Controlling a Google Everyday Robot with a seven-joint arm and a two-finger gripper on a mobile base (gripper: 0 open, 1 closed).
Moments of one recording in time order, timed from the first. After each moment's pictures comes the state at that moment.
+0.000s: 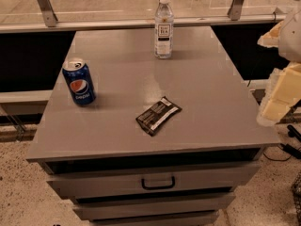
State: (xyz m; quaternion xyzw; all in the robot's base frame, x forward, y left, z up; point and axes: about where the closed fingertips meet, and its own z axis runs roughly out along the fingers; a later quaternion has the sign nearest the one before) arm 0.438 -0.214 0.985 -0.60 0.78 -0.05 0.17
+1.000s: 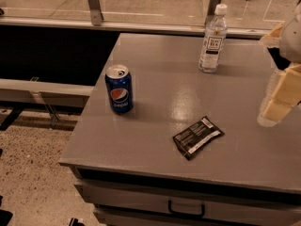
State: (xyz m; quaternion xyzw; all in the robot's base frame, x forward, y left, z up) arm 0.438 -0.214 0.985 -0.60 0.78 -0.05 0.17
